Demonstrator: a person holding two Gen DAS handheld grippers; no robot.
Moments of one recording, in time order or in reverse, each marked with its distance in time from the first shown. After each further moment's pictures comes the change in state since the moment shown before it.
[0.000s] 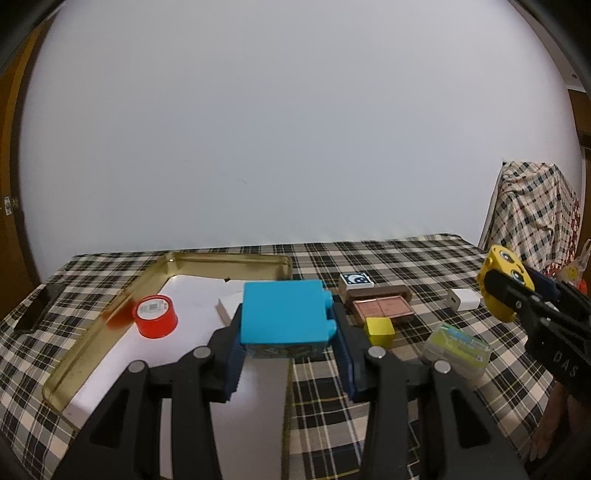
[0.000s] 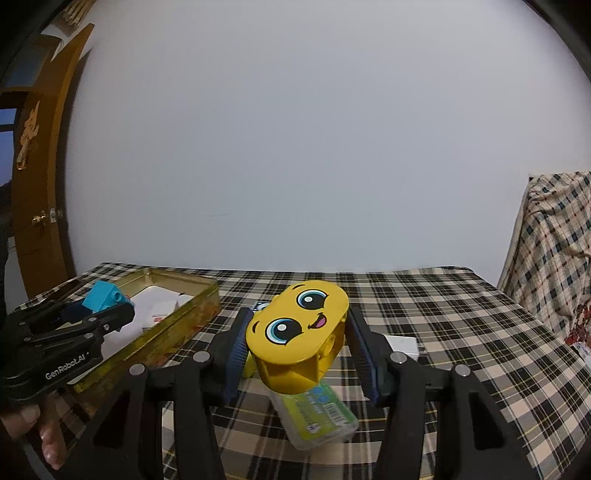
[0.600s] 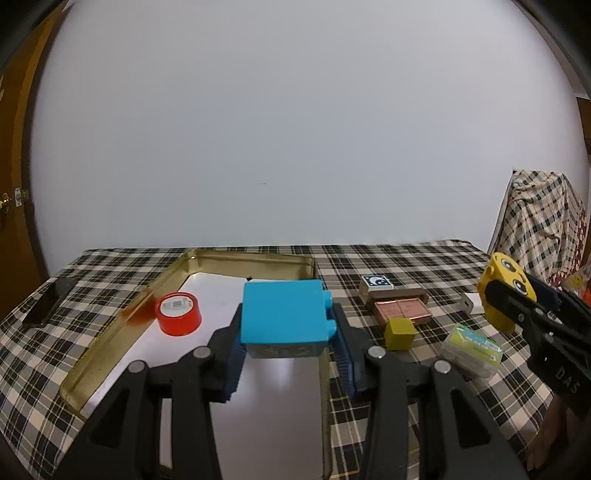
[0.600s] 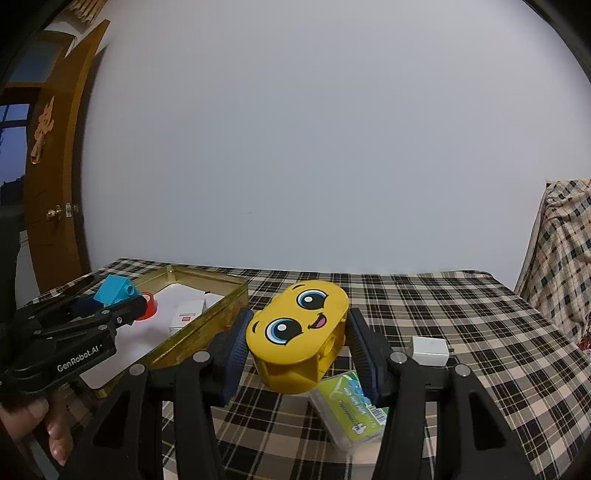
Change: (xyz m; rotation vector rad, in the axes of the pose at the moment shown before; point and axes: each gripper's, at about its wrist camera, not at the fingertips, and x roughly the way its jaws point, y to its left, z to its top) left arm -0.005 0.027 0.000 -0.035 -0.005 0.028; right arm 0.002 0.028 0.000 -0.021 -0.001 0.057
